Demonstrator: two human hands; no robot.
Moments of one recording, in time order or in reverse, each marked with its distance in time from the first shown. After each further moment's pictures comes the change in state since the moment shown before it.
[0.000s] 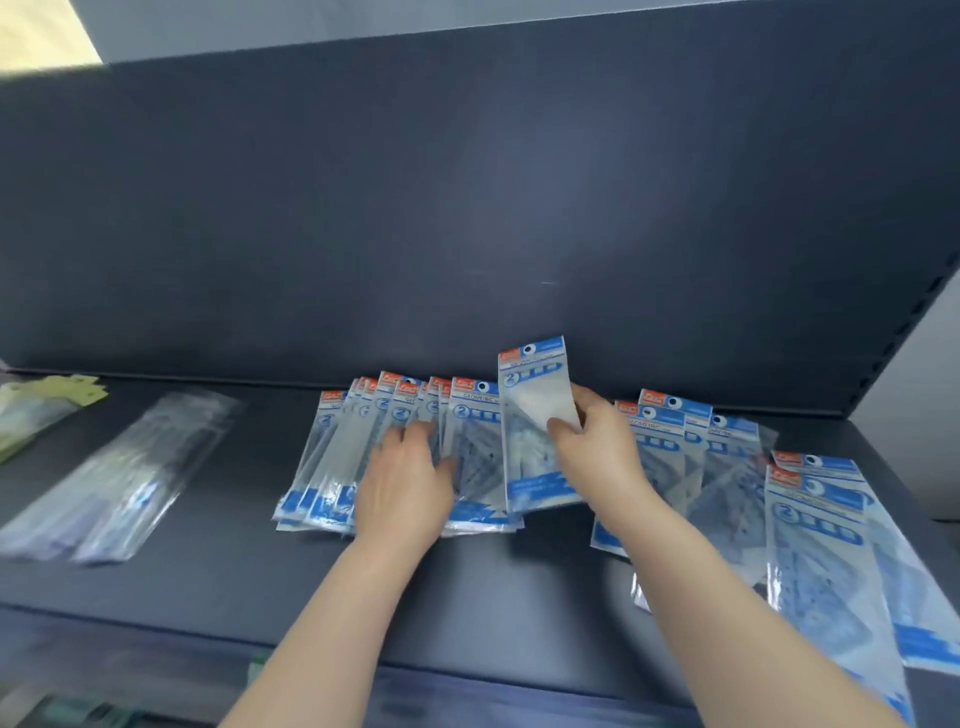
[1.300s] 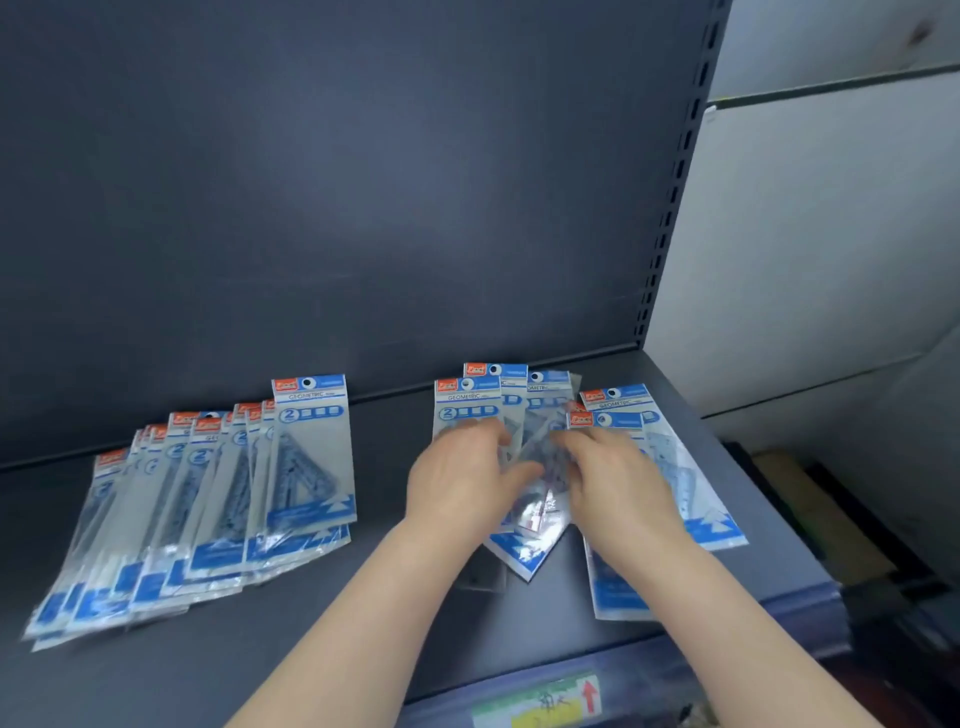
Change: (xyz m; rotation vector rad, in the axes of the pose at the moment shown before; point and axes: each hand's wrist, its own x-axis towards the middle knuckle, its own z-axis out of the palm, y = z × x) left_hand -0.040 0.159 0.077 0.066 -0.305 0.491; right_hand -0.062 0.100 -0.121 -0.668 0.105 0.002
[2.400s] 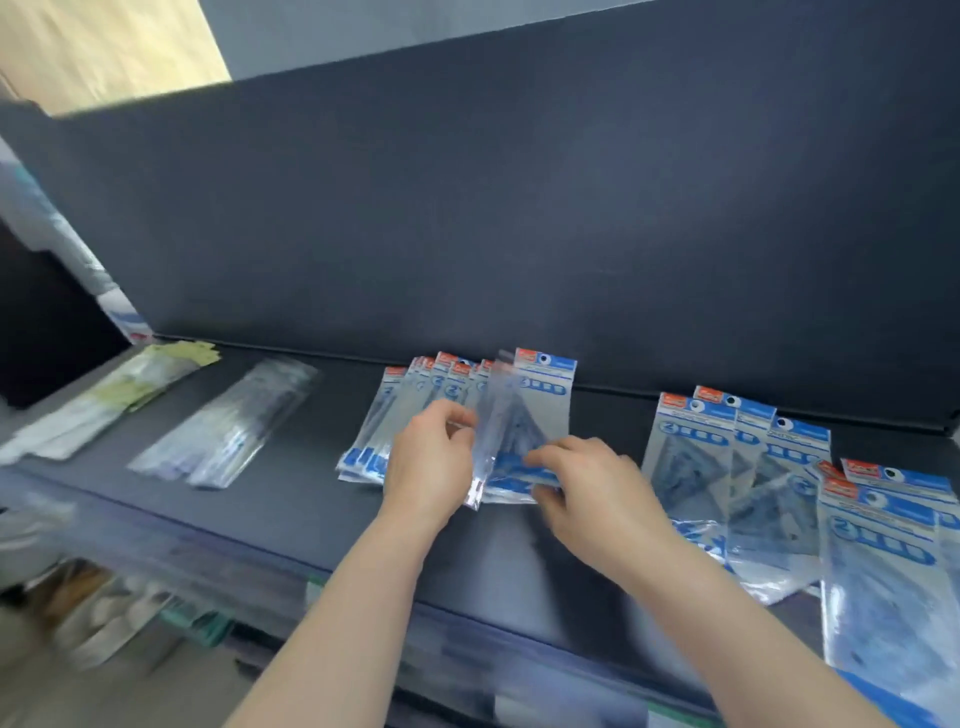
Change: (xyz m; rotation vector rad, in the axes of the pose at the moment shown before) left_hand -0.085 -0.140 -0.071 -0.425 0.505 -0.591; right_hand -0.001 -0.147 0.034 0.089 -0.194 -0.634
